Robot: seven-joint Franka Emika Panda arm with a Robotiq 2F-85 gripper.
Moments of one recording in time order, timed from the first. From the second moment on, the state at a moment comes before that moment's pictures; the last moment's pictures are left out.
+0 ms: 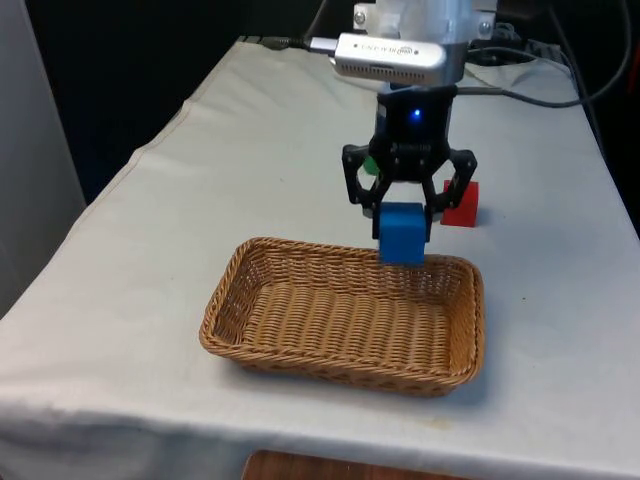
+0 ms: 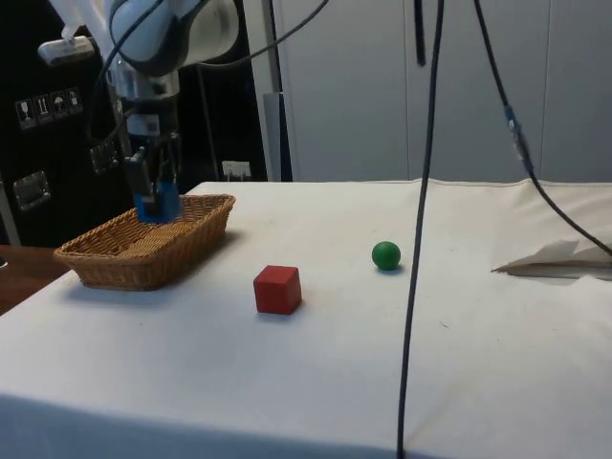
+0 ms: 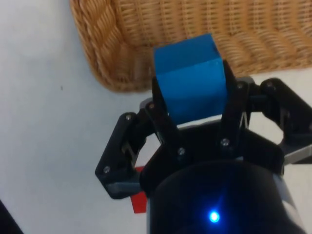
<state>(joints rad) 0.34 0.71 -0.38 -1.53 0.25 2.33 -0.22</state>
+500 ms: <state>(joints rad) 0.30 0.84 -0.39 -1.37 0.28 2.33 -0.22</state>
